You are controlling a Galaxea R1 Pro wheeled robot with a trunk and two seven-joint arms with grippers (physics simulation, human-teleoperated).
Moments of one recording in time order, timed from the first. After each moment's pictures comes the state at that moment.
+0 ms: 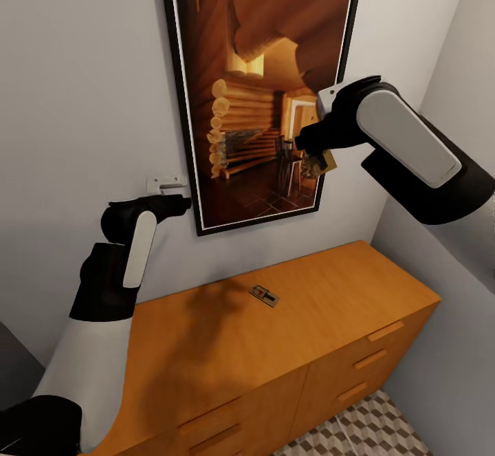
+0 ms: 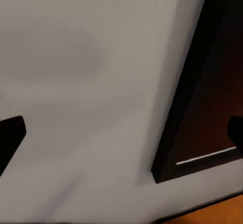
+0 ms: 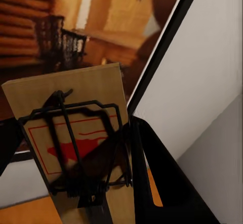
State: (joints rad) left arm -0.94 -0.07 -0.10 -1.54 0.26 1.04 0.38; right arm -1.64 -0.26 0.91 -1.55 -1.76 1.00 -1.56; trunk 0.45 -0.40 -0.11
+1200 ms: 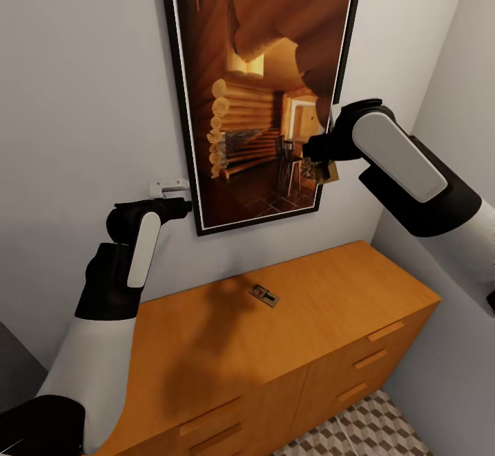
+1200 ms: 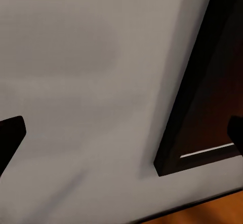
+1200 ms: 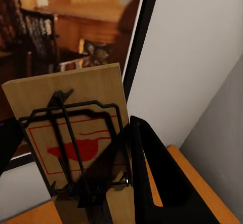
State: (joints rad) left arm -0.94 -0.09 -0.10 -1.51 0.26 1.04 0.41; right arm -1.55 -0.26 0.84 -1.52 -1.67 0.89 -1.56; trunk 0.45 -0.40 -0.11
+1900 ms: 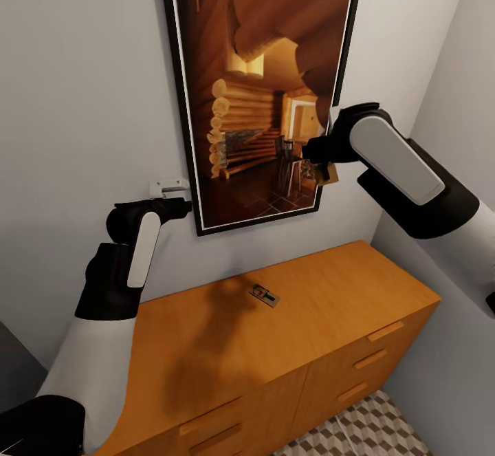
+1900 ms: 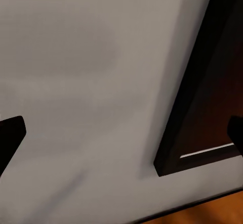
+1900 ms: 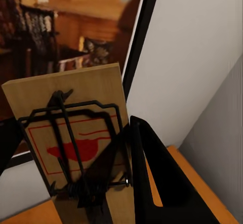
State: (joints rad) left arm -0.94 -0.09 -0.10 -1.51 0.26 1.04 0.41; right arm -1.54 -0.26 0.85 -1.53 -1.66 0.89 -1.56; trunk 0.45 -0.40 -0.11
